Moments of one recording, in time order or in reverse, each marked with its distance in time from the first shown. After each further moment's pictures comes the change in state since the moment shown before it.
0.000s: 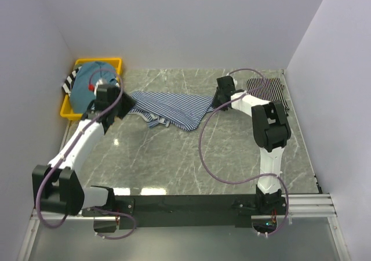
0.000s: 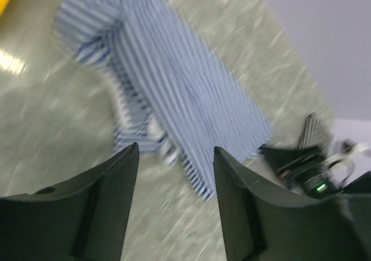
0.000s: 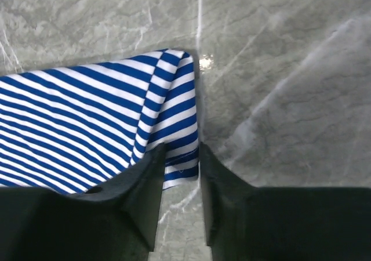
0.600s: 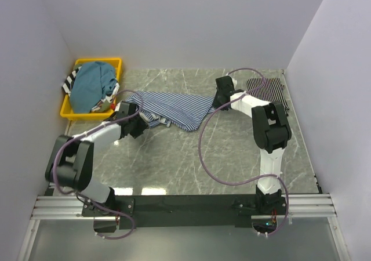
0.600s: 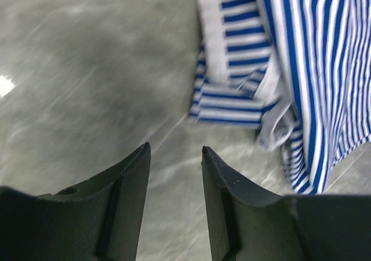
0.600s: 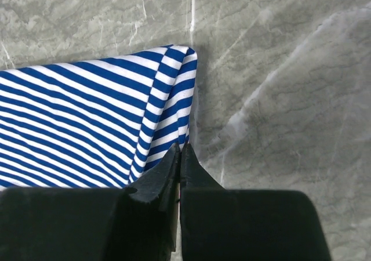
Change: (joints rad) left arm -0.131 0.162 -0.268 0.101 -0.036 -0.047; right arm 0.014 -0.011 -0.002 -0.021 0.051 -0.015
